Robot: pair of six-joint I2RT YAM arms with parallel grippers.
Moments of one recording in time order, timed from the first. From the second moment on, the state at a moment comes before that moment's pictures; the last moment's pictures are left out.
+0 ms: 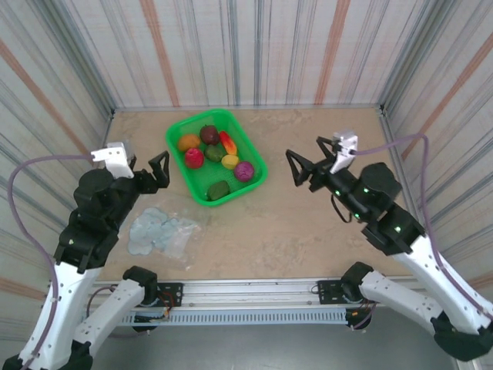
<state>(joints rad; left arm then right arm) -0.35 0.66 1.05 -0.65 -0.12 -0.37 0.70 0.74 1.01 -0.28 0.10 0.27</state>
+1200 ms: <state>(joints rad) 0.31 1.37 0.96 -1.07 -0.15 -1.61 0.87 0.98 0.97 -0.69 0.40 0.76</state>
